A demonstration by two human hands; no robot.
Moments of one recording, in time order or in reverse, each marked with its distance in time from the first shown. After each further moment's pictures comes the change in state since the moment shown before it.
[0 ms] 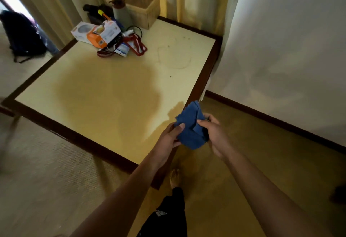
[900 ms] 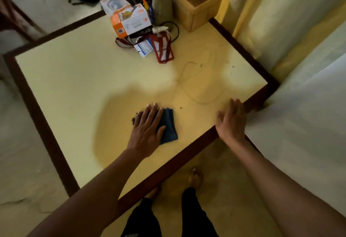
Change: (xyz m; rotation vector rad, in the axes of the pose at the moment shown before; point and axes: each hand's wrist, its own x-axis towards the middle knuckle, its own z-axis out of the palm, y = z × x) left_hand 0.193 0.029 -0.060 1.370 0.615 0.160; right_hand 0.344 -0.103 -0.037 -1.454 0.022 -0.511
